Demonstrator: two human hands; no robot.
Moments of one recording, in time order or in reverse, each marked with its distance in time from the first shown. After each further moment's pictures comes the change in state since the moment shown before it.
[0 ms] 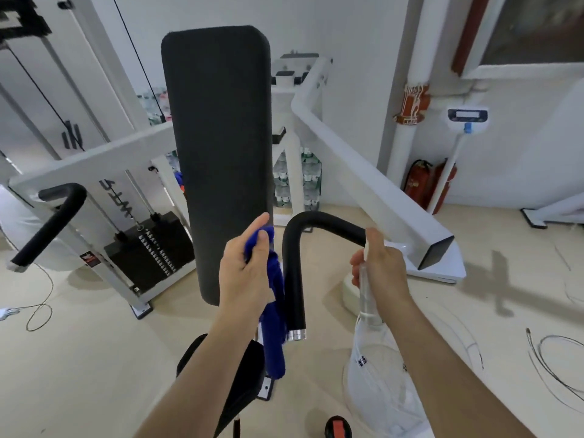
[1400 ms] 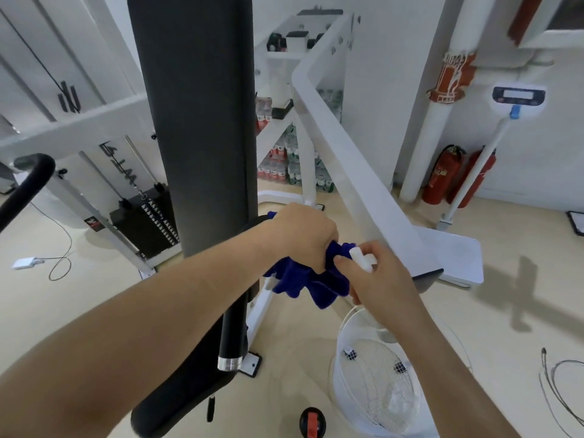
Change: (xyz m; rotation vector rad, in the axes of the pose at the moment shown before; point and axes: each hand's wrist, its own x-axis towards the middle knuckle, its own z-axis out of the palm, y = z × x) left_hand 0.114 0.007 0.170 1.539 -0.994 0.495; right_hand 0.072 -0.005 -0.063 -0.406 -0.328 -0.179
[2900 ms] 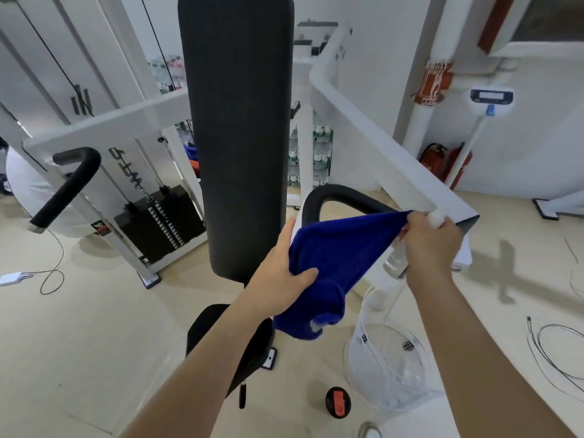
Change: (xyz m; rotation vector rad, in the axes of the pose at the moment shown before) left_hand -0.195 -0.013 0.114 -1.254 0.339 -0.287; right_hand -0.047 -0.037 0.067 0.545 0.741 0.159
